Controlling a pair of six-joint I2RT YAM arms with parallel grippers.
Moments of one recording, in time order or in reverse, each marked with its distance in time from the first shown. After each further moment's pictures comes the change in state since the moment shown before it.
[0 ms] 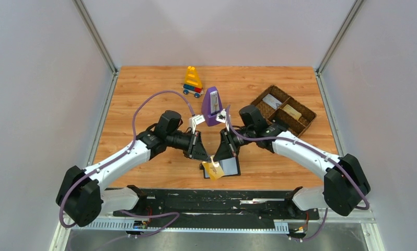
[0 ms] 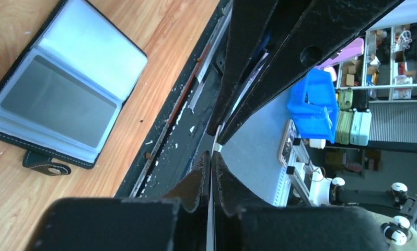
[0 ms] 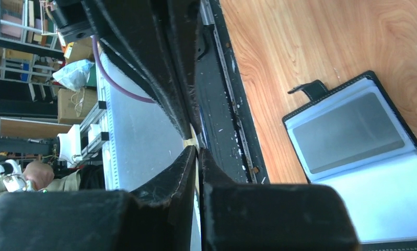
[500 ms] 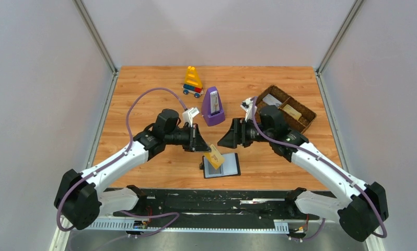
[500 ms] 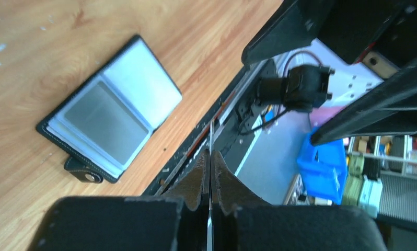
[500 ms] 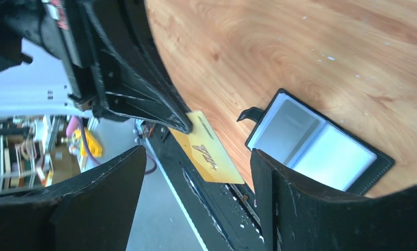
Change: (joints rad) left arm -0.005 -0.009 0.011 0.037 -0.191 -0.120; right arm -0.065 -0.218 -0.047 0.011 0.364 0.274
